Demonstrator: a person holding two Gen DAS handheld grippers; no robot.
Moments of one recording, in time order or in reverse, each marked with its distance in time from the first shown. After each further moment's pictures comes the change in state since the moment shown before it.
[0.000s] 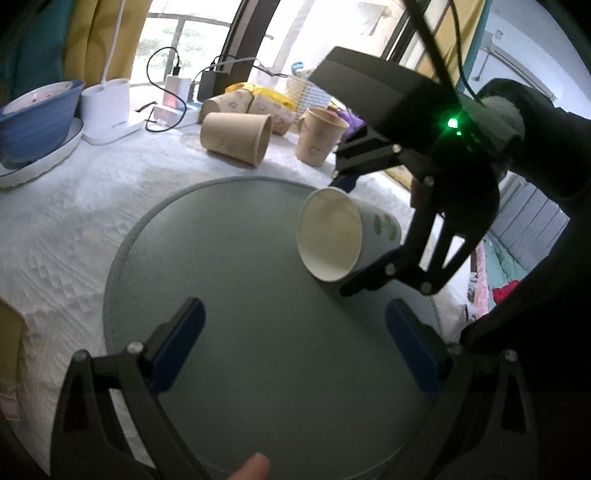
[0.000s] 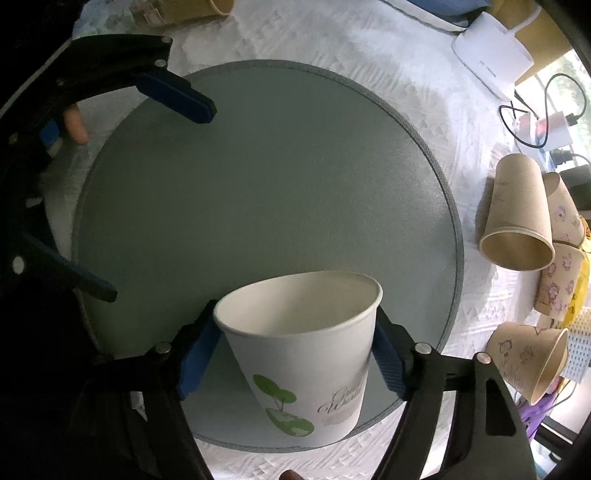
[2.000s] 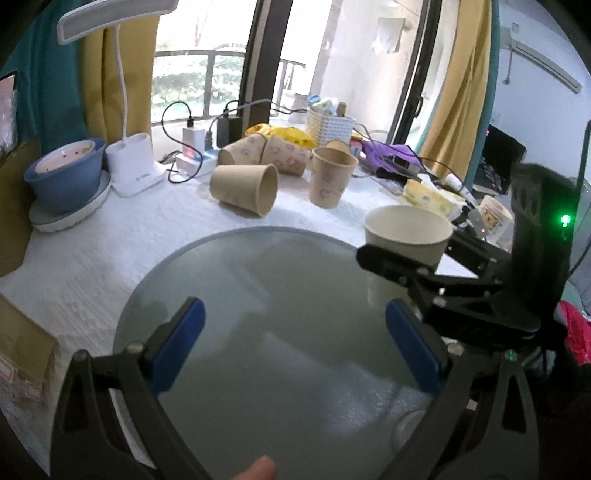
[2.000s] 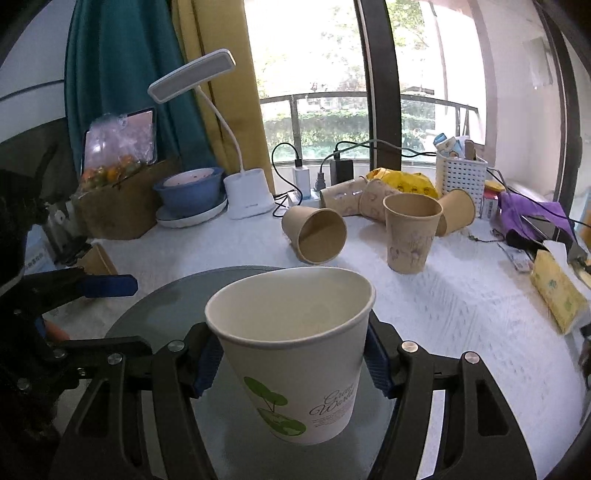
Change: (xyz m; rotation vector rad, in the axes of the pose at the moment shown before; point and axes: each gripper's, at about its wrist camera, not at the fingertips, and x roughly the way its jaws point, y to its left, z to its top) left arm 0.003 -0.061 0.023 0.021 -0.122 0.237; right arm -0.045 0.028 -0.157 0.901 -0.994 -0.318
